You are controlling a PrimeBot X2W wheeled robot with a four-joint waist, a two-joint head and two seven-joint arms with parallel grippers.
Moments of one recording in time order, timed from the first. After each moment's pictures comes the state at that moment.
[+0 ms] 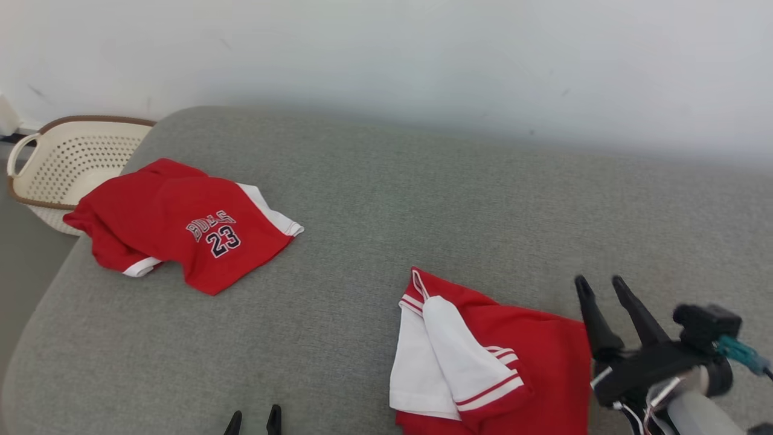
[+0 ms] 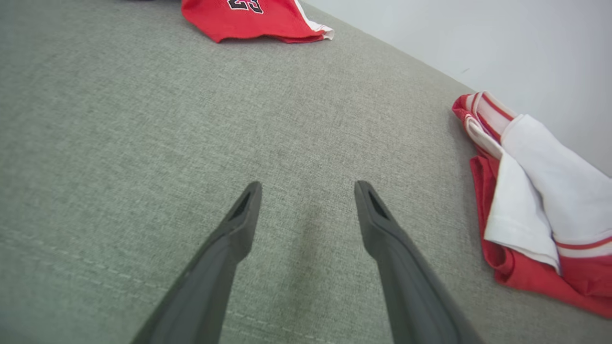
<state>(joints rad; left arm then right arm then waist) -0.10 0.05 -0.22 0.41 -0.43 0.01 -0.26 -0.33 -0.39 0.51 0.40 0.71 0.13 -0.26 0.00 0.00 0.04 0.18</state>
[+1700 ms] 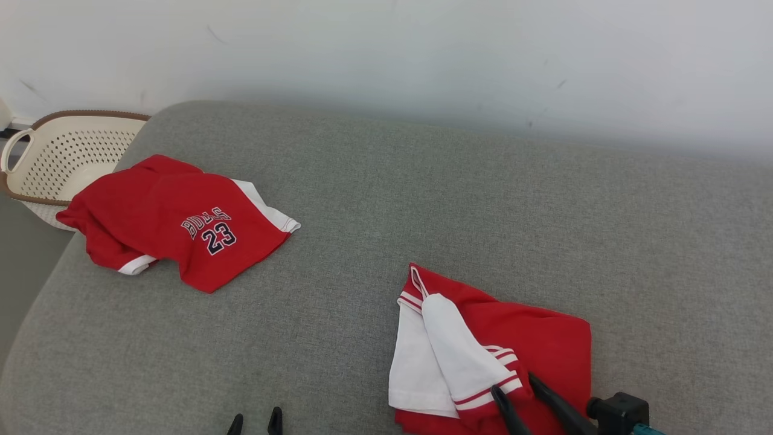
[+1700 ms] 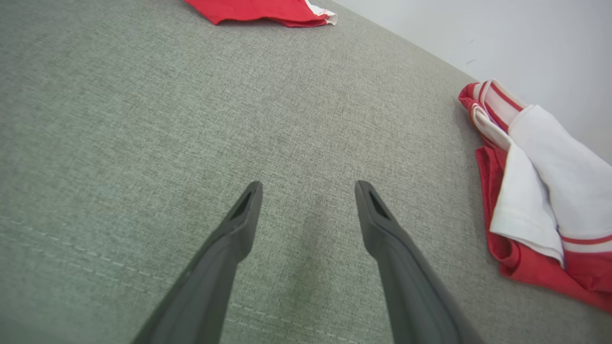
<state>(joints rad) -0.10 0.05 -0.23 0.41 -0.45 0.01 -0.26 -0.11 -0.38 0.72 0.27 0.62 0.13 -0.26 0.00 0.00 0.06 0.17</state>
